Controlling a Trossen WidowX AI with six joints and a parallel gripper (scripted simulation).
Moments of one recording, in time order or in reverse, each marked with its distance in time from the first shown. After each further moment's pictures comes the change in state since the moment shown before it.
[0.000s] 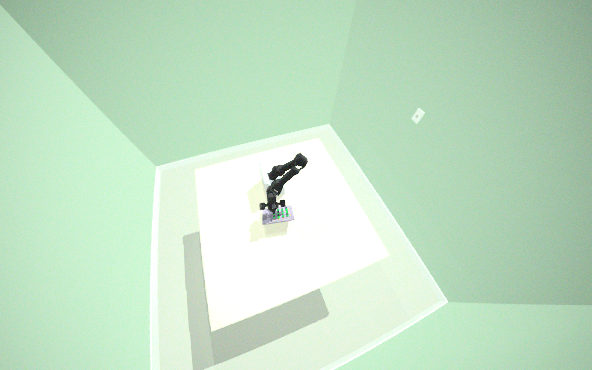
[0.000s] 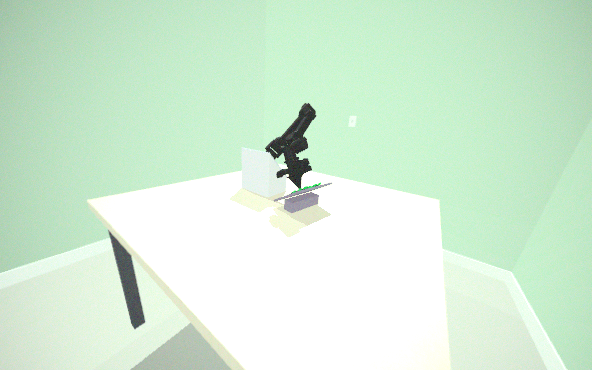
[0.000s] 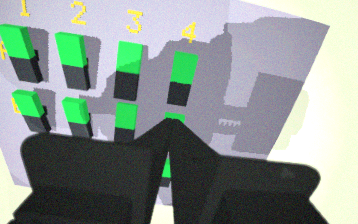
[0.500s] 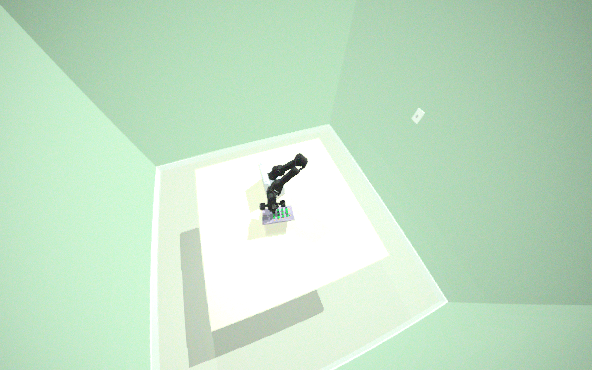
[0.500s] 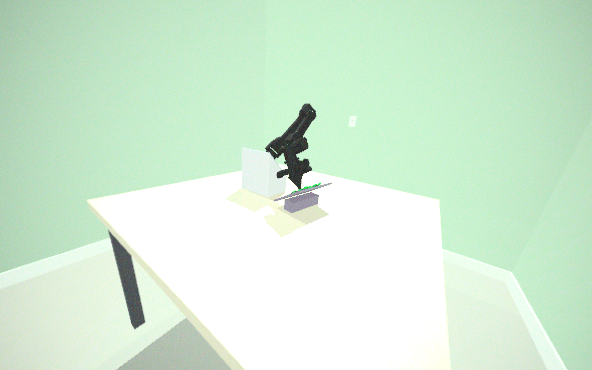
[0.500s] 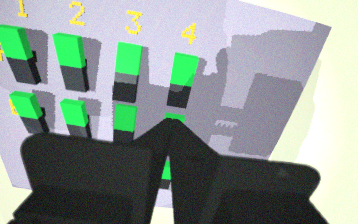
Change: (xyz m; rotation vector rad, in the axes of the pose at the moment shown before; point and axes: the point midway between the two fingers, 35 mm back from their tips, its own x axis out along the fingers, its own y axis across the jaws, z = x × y) arm 0.002 0.000 0.000 -0.001 -0.001 -0.001
